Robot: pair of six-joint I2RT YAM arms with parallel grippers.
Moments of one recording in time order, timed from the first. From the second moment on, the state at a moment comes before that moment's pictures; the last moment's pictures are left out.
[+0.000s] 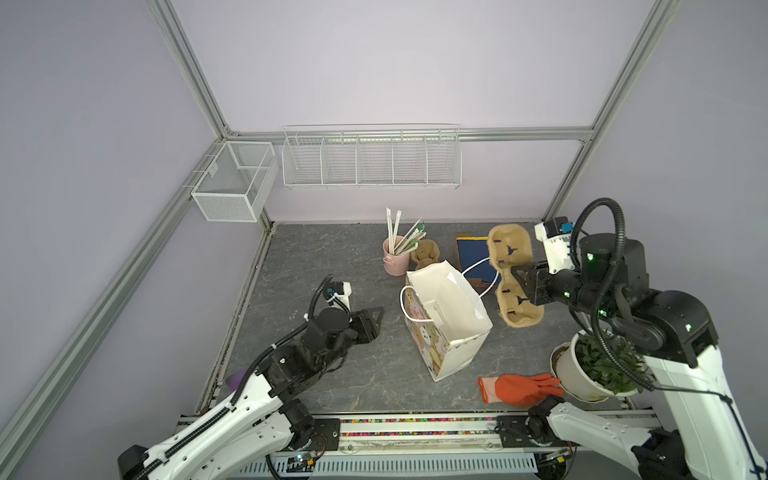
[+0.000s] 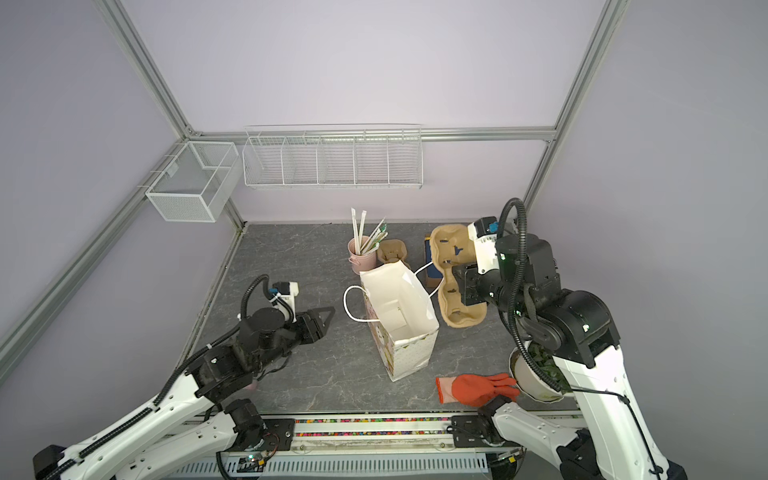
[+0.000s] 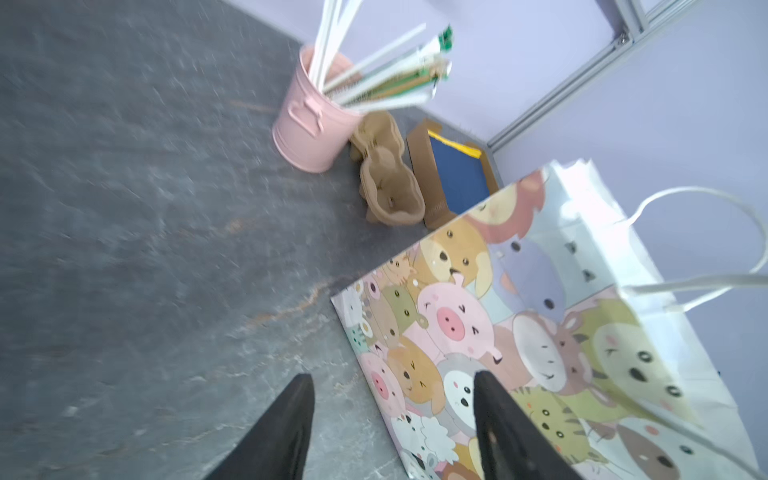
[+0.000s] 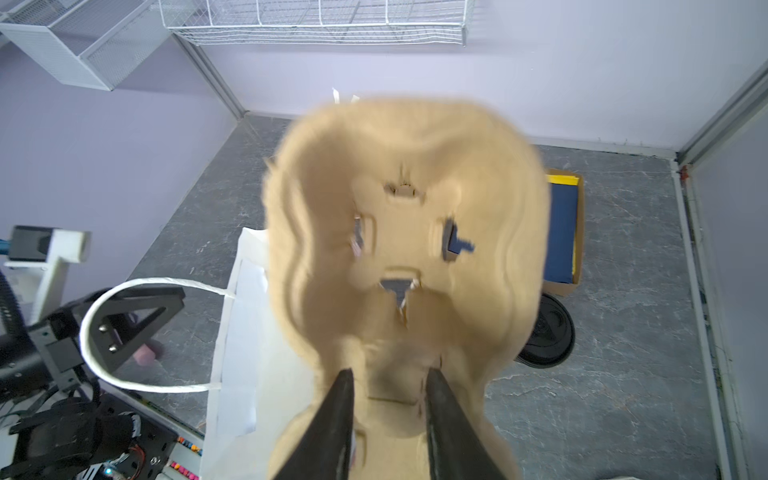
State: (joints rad) left arm -0.87 0.72 0.75 -0.46 -0.24 -0.78; right arm 0.54 1.07 1.71 -1.23 0.05 0.25
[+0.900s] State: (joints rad) left arm -0.87 0.66 0.97 -0.80 -0.63 -0.51; right arm 0.62 0.85 1.06 -1.24 0.23 0.40
